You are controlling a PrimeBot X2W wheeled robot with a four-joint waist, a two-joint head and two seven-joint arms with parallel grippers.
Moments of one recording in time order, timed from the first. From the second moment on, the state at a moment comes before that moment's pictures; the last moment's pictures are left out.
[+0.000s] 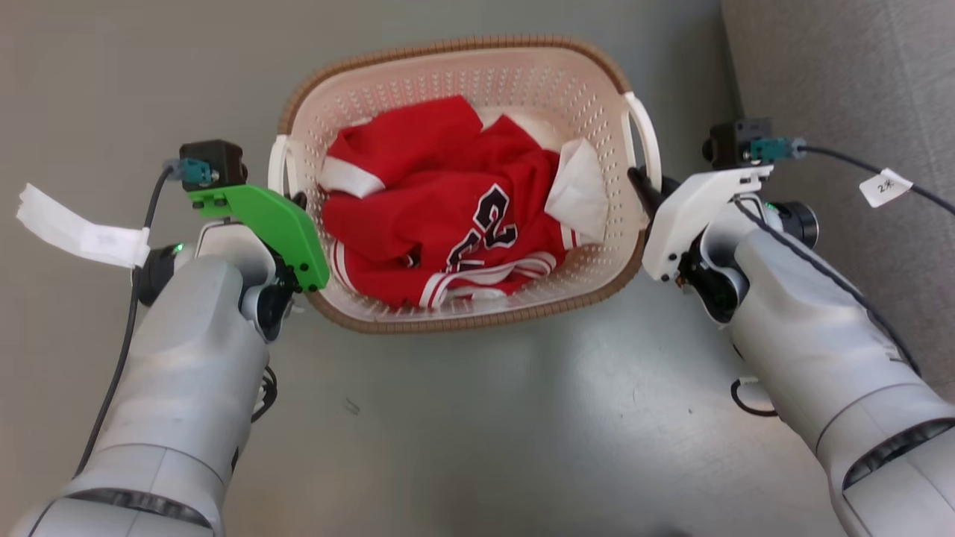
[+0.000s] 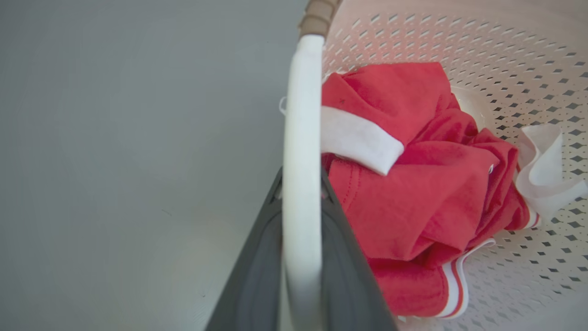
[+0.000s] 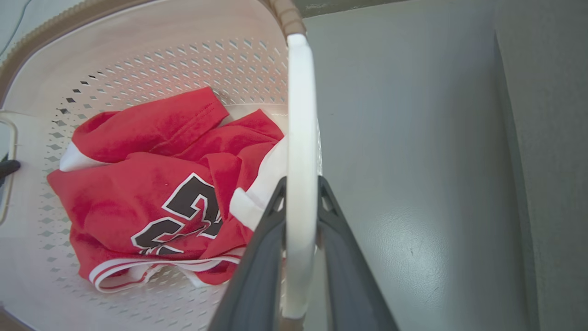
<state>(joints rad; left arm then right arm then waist) -0.91 -0.01 -0.39 1.15 -0.60 -0.07 0.07 -0.87 -0.07 0.61 1.14 0.65 0.11 -0.07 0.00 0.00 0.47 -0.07</state>
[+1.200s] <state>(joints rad) -1.13 0.00 -0.41 1.15 -0.56 -0.03 -0.06 -1.09 -0.08 0.59 1.16 0.64 0.10 -0.15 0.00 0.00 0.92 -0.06</state>
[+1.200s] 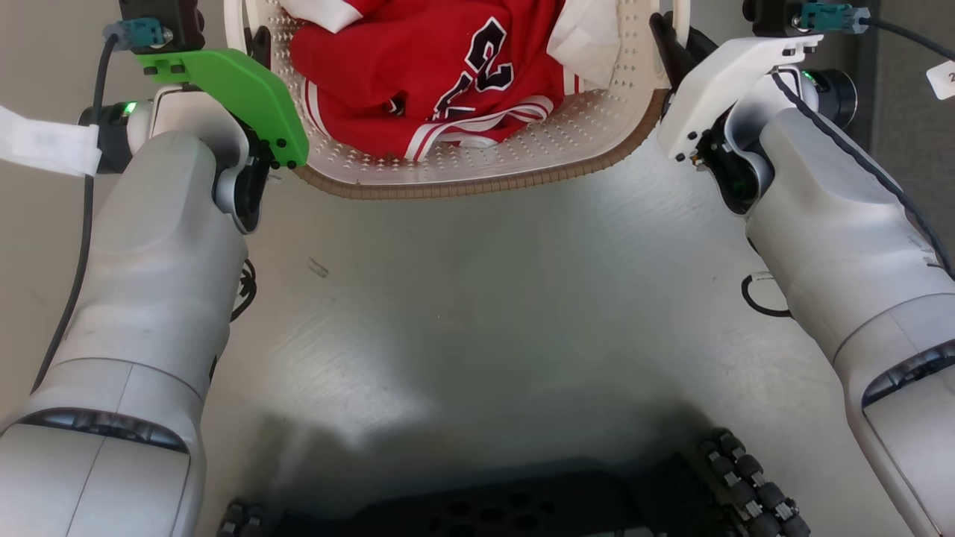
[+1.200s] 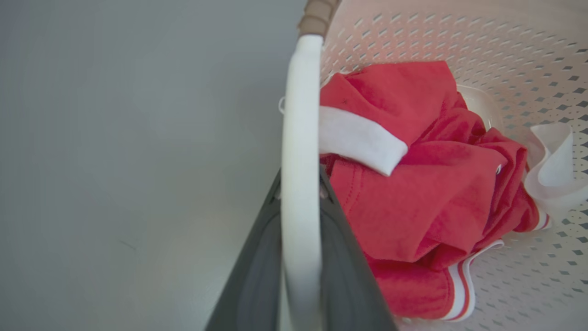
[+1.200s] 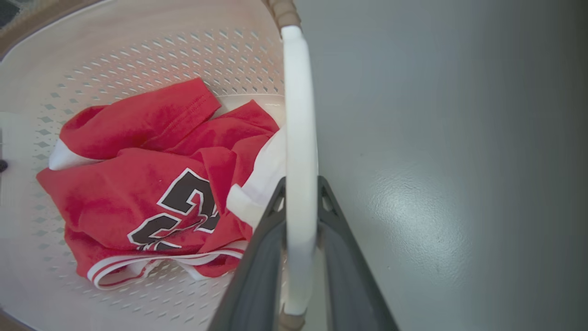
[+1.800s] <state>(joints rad) -1.15 -0.01 -0.41 1.19 -0.56 -0.04 -0.10 -1.13 -0.07 0.59 1.20 0.64 0.10 -0.17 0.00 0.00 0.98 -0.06</state>
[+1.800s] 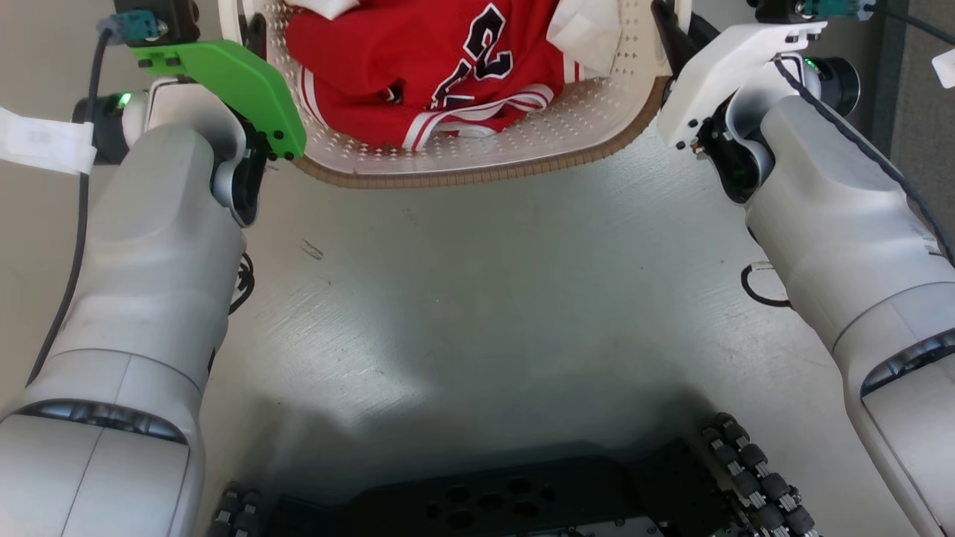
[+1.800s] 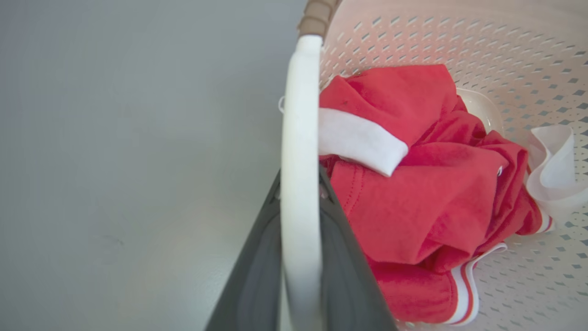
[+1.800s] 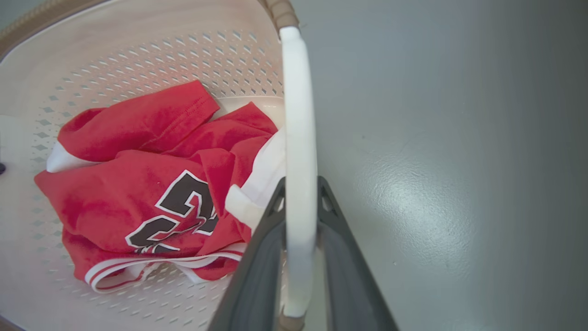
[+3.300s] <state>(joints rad) -1.18 0.01 -0.42 1.25 -0.57 -0.11 -0.12 -1.15 -0.09 0.61 1.24 0.64 0.11 -0.18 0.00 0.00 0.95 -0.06</state>
